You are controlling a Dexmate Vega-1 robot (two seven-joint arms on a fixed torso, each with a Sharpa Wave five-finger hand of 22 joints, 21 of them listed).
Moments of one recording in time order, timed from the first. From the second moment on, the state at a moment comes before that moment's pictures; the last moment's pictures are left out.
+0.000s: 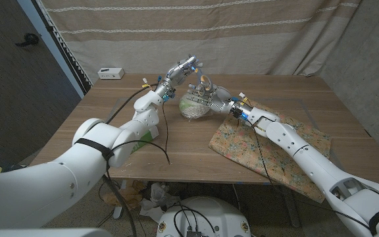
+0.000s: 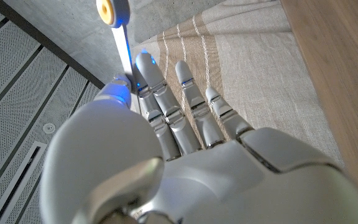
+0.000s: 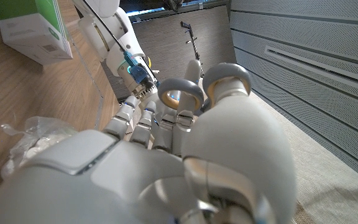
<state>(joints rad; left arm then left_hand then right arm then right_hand) 0.26 0.06 0.35 -0.40 -0.75 -0.62 -0.86 1.00 0.02 0.36 -0.01 0.20 1.16 -0.15 0.37 0.19 1.21 -0.20 0.62 0.50 0.90 -0.12 0.19 0.40 0.37 -0.03 0.29 0.22 -0.72 -0.44 -0.46 -1.43 1.09 -0.15 0.68 1.07 0.12 0.15 -0.16 0.32 0.93 0.11 0.66 0.33 0.52 -0.04 0.32 0.19 0.23 0.02 0.21 0.18 0.15 0.11 0.23 0.18</state>
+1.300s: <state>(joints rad) 0.30 0.05 0.32 -0.43 -0.78 -0.66 -0.87 0.56 -0.18 0.53 -0.16 0.26 0.33 -0.22 0.17 0.18 0.68 -0.14 0.20 0.20 0.56 -0.05 0.19 0.27 0.34 -0.01 0.27 0.21 -0.73 -0.45 -0.46 -1.45 1.11 -0.18 0.69 1.06 0.10 0.21 -0.16 0.19 0.91 -0.01 0.70 0.32 0.55 -0.07 0.75 0.83 0.45 -0.05 0.64 0.77 0.35 -0.02 0.43 0.35</state>
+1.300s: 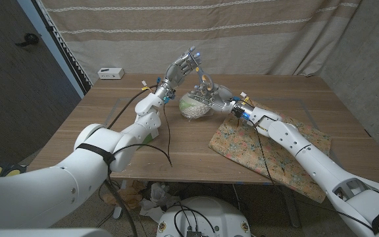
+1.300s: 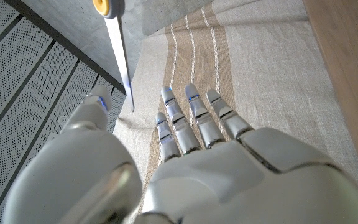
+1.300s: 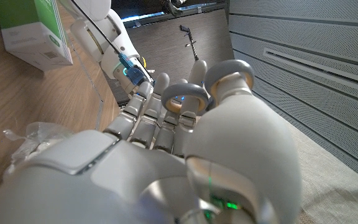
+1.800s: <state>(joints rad) 0.31 0.05 0.31 -0.46 -0.79 -0.68 -0.88 0.56 -0.18 0.51 -0.16 0.26 0.32 -0.22 0.17 0.19 0.67 -0.17 0.20 0.20 0.55 -0.05 0.19 0.27 0.34 0.00 0.26 0.21 -0.73 -0.46 -0.46 -1.47 1.12 -0.19 0.68 1.06 0.09 0.19 -0.15 0.19 0.92 -0.01 0.70 0.33 0.54 -0.08 0.80 0.90 0.45 -0.04 0.82 0.97 0.39 -0.04 0.56 0.46</state>
